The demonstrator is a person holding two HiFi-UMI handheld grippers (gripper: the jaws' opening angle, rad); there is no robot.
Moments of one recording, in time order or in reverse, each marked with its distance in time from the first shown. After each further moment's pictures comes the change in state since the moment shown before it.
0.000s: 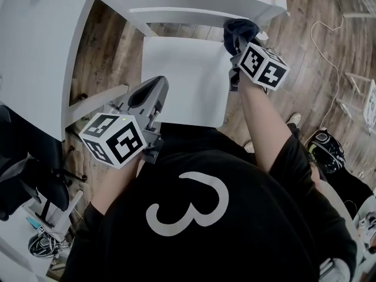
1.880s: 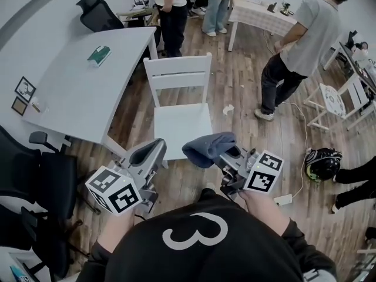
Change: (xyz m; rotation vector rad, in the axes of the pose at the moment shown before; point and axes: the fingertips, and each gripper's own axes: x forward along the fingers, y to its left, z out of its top) left arm -0.366 -0.196 -0.091 0.449 -0.286 -0.390; right arm -0.532 0.313 -0.086 -0.089 -0.345 0.775
